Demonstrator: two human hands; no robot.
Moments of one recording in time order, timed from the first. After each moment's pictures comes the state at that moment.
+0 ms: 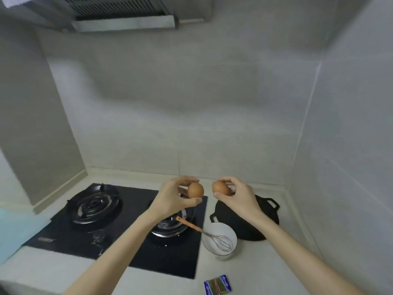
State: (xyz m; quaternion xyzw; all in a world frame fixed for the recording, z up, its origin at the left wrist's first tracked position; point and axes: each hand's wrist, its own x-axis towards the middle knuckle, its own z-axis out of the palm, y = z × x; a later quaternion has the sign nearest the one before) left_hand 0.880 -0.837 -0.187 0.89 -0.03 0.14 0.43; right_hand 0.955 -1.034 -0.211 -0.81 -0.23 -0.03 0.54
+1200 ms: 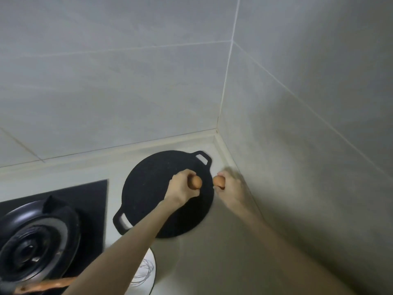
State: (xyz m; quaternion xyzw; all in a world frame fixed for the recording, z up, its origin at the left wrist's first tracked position) left_hand 1.208 -1.051 -0.442 0.92 -0.08 -0.12 0.36; right_hand 1.173 -1.222 -0.450 -0.95 0.10 -0.02 0.29
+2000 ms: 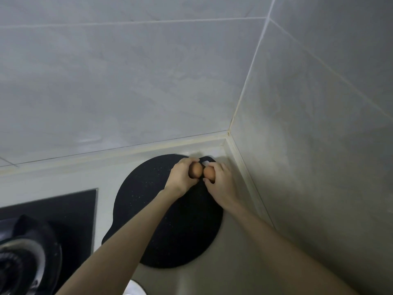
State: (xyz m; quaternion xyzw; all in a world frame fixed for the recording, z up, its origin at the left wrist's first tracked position) left_hand 1.315 -1.048 -0.494 0.91 -0.09 -0.11 0.38; right_hand 1.275 -1.194 -0.504 -0.93 0.04 -0.01 0.35
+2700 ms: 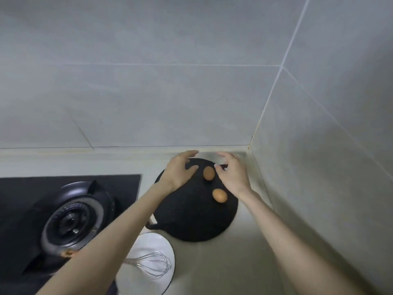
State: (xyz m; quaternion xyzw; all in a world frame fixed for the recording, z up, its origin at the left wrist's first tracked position) left_hand 1.234 -0.979 -0.376 0.91 -0.05 -0.02 0.41; right_hand 1.242 -1.160 -0.391 -0.92 -0.04 -0.05 0.39
